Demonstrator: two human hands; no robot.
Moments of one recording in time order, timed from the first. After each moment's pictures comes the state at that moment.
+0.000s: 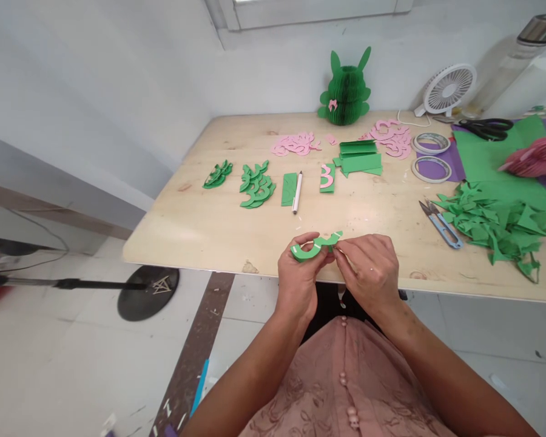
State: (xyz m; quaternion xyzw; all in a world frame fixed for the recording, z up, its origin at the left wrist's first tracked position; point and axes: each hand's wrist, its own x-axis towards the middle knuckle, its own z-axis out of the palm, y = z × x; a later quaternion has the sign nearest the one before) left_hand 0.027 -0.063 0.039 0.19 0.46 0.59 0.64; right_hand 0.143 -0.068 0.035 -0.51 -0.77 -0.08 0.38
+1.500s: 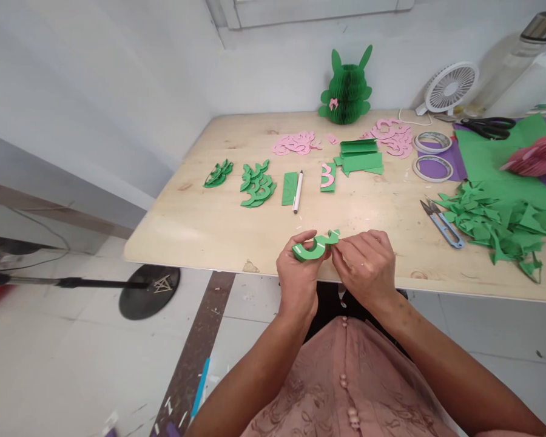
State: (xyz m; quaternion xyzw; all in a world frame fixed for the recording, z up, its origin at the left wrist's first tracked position) left_hand 0.028 -0.062 0.032 0.22 0.50 0.62 0.57; right_hand 0.140 -0.060 0.032 -0.50 -0.78 -0.12 0.35
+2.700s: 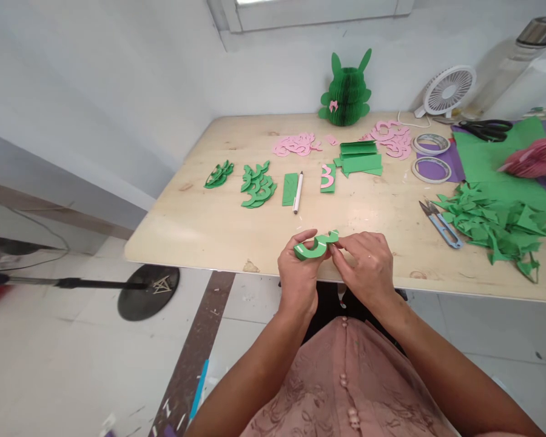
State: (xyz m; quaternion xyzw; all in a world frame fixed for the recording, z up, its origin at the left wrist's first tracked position) left_hand 0.029 -0.060 0.035 0.20 0.49 0.61 0.59; right_hand 0.141 -0.062 0.028 -0.55 -0.76 -0.04 0.35
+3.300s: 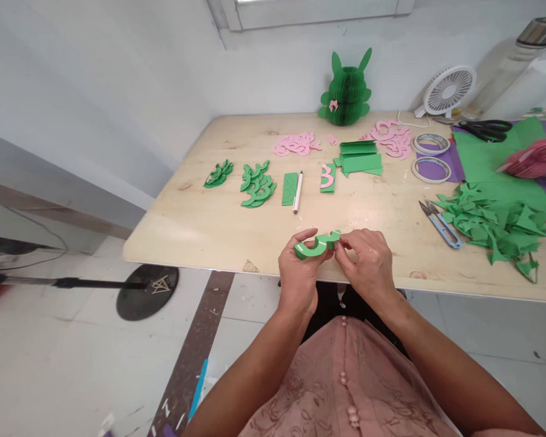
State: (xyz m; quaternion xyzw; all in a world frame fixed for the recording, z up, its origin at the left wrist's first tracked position) left_hand 0.029 -0.060 0.035 0.20 0.47 0.60 0.61; right_hand 0.143 -0.057 0.026 -0.56 -0.75 -0.03 0.36
